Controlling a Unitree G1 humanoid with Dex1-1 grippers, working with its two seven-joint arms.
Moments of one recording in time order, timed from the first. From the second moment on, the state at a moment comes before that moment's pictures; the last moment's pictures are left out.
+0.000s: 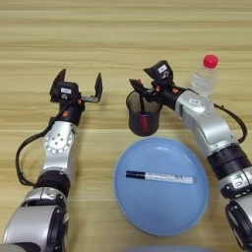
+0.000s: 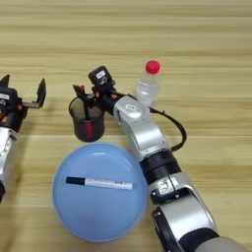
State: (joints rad) left arm -0.46 0.13 0.14 0.89 -0.08 -0.72 -0.19; right arm -0.58 -0.04 0.18 0.38 0.08 0.16 0.44
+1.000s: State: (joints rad) left arm -0.46 0.13 0.14 0.89 -0.08 -0.72 -0.19; right arm -0.58 -0.02 0.17 0.37 0.12 0.23 0.51
